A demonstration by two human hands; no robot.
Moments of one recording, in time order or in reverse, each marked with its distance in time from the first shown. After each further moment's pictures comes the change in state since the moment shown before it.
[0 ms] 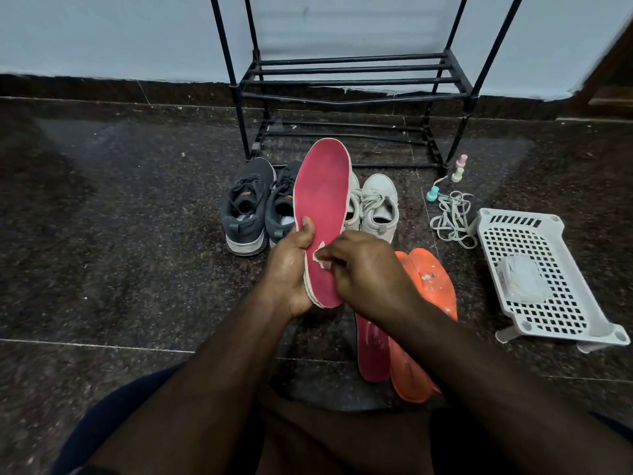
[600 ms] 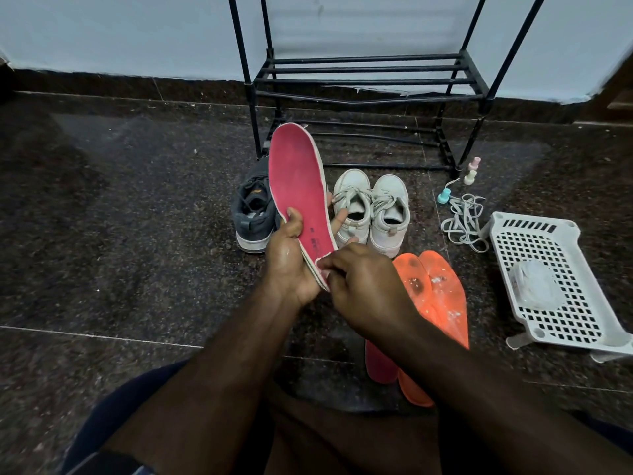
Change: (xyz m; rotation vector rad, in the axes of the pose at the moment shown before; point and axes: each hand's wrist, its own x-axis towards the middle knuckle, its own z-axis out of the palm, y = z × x) left_hand 0.009 0.010 -0.009 -0.166 -0.064 0.182; right_hand -0.012 -0.021 0.013 0.059 0.012 0.094
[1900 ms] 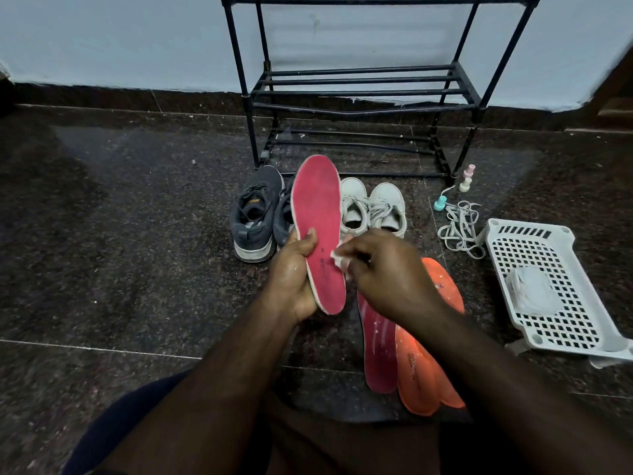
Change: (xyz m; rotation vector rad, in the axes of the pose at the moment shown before) left_hand -0.004 -0.006 -0.002 0.133 0.013 -0.040; right_hand 0.018 0.016 -0.033 0.030 0.015 0.077
